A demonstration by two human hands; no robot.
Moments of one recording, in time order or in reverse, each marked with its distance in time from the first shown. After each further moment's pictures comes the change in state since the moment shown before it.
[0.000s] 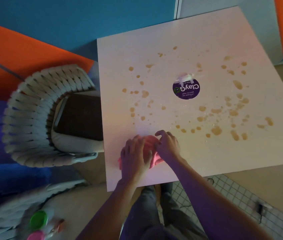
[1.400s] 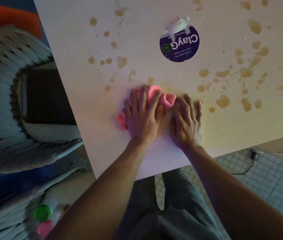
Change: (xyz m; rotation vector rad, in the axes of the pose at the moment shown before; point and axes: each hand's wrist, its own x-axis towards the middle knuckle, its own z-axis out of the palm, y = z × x) left_hand 0.113 0.038 0.078 0.136 0.088 0.174; right_hand 0.033 0.101 0.003 -0.309 0.453 -0.310
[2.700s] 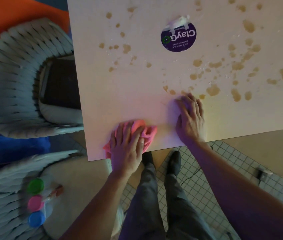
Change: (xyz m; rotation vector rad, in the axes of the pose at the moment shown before) left_hand -0.186 0.000 -0.019 0.088 -0.142 -0.099; right_hand -0.049 0.044 -0.026 0.136 0.053 -0.109
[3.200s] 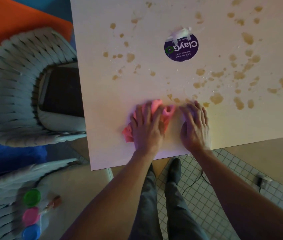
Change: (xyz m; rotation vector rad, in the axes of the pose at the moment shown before) left_hand 0.093 0.055 -0.002 -0.076 0.086 -0.001; right_hand 0.000 0.000 0.000 -0.026 -0.028 0.018
